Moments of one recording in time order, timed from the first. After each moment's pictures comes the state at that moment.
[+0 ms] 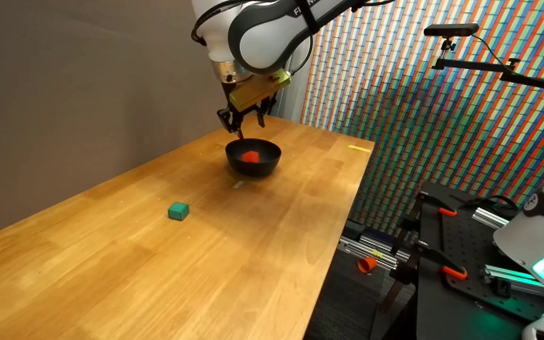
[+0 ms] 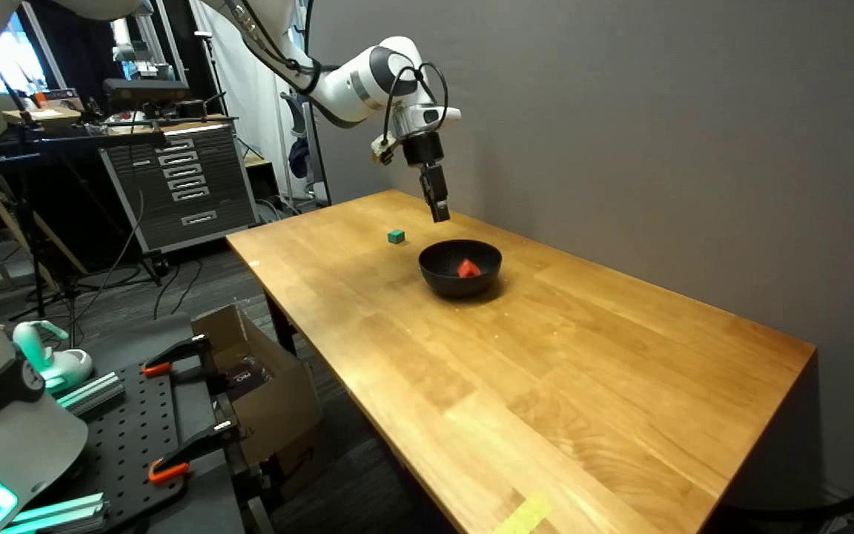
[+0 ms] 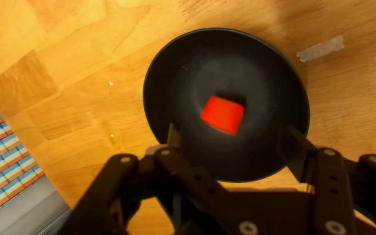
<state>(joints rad) 0.36 0.70 -0.13 -1.47 -0.38 2.03 0.81</state>
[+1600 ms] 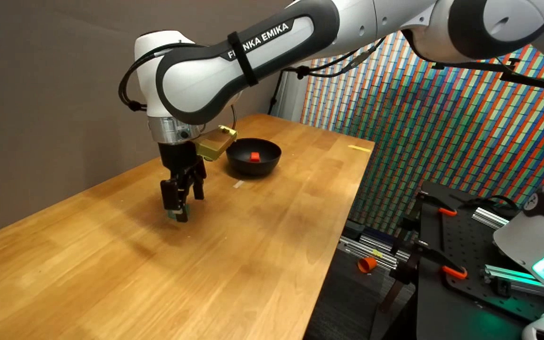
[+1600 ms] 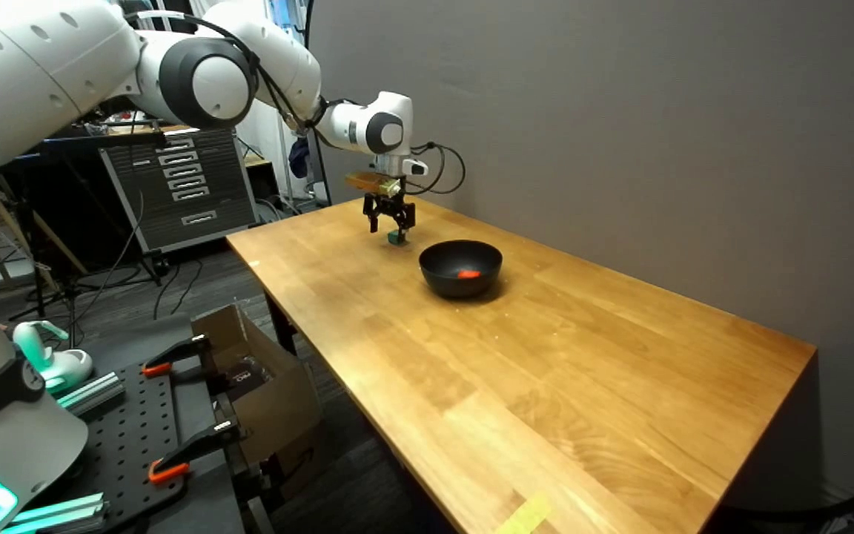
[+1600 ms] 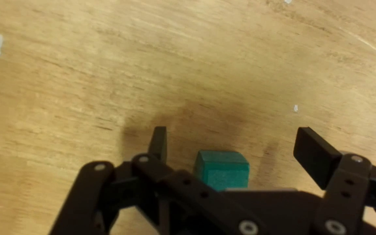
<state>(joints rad) 0.34 1.13 0.15 -0.98 -0.07 1.97 0.02</state>
